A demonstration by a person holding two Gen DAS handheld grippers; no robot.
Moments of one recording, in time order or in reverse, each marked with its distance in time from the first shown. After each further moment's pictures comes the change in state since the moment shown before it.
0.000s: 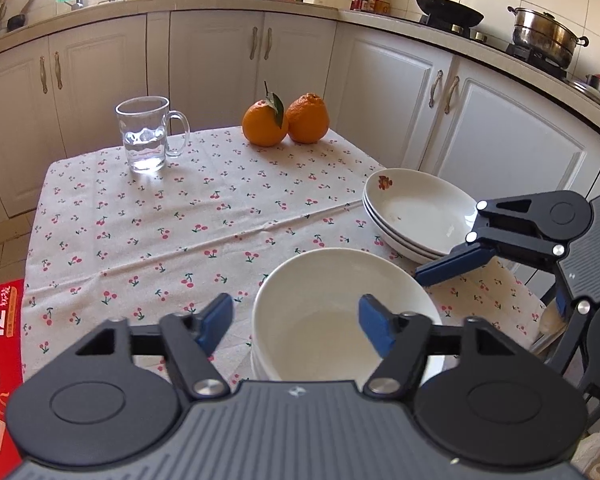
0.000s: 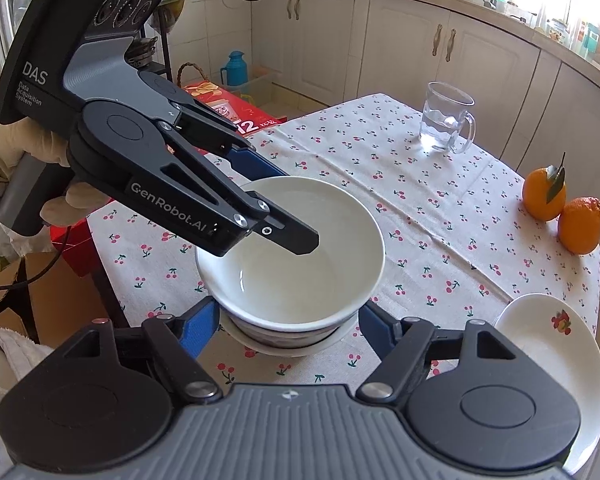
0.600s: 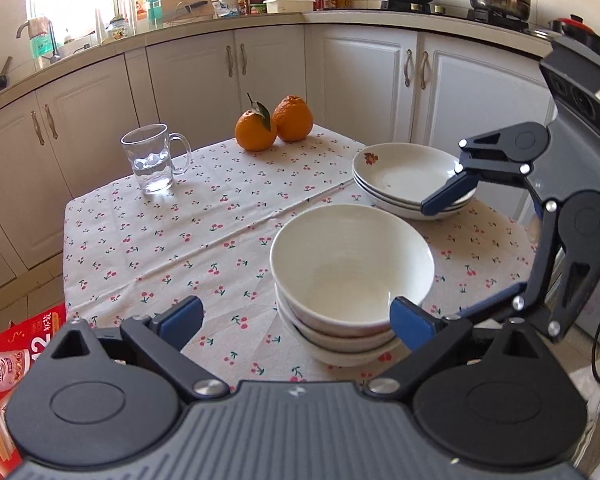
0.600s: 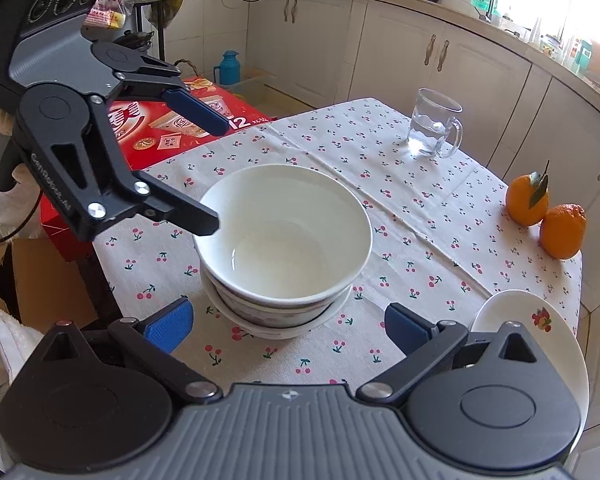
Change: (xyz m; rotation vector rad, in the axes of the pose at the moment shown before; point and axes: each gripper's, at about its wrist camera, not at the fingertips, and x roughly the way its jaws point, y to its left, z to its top) left arm -0.046 -0.006 -0.034 0.202 -0.013 0.032; right arm -0.008 0.005 -0.016 -0.035 -0.002 -0.053
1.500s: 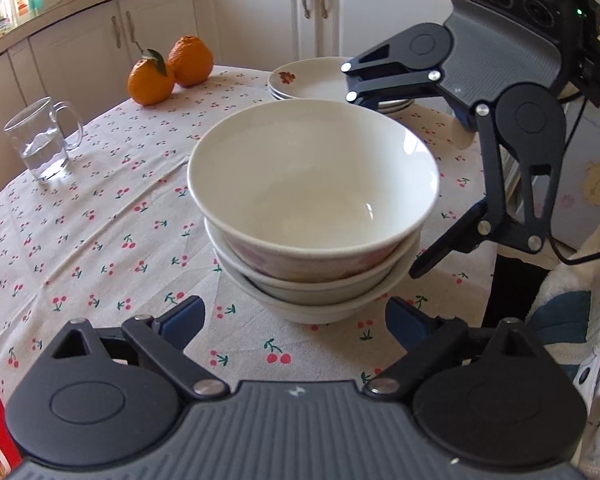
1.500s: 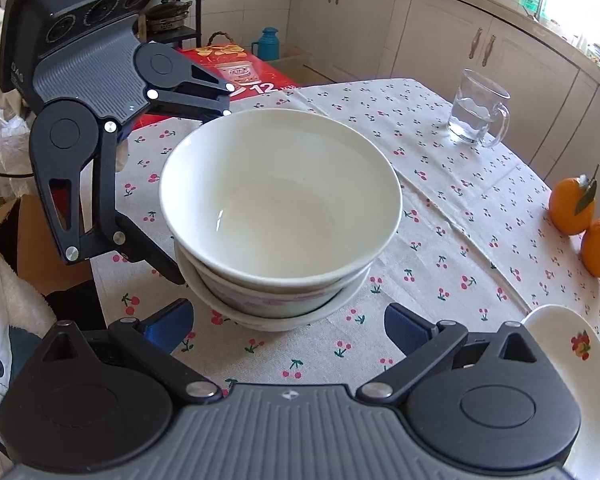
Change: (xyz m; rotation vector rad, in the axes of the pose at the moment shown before) left arm 0.069 0.002 -0.021 0.247 0.137 -0.261; right arm 0.053 -0.013 -0.005 -0.138 0.046 0.112
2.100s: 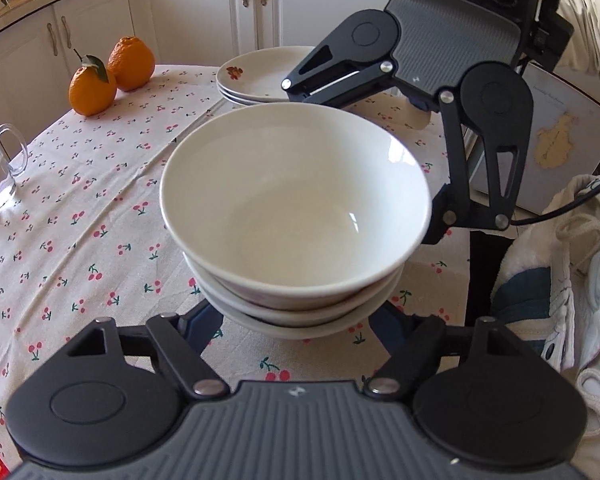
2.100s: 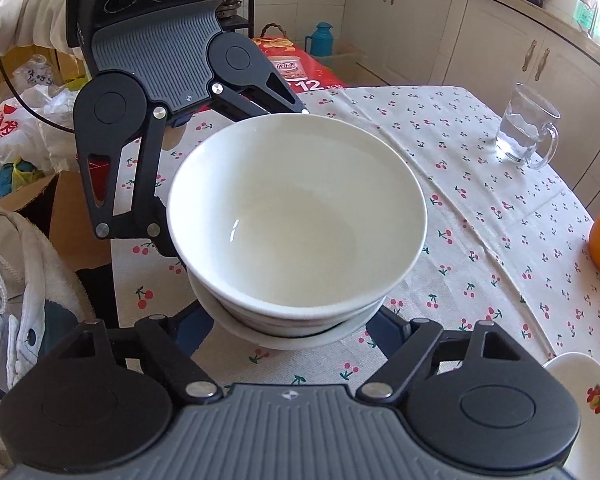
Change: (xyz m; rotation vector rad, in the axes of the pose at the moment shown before) left arm 0.009 0.015 0.014 0.107 0.052 -0.156; right arm 0.008 -0.011 0.010 -0.077 0.023 0.127
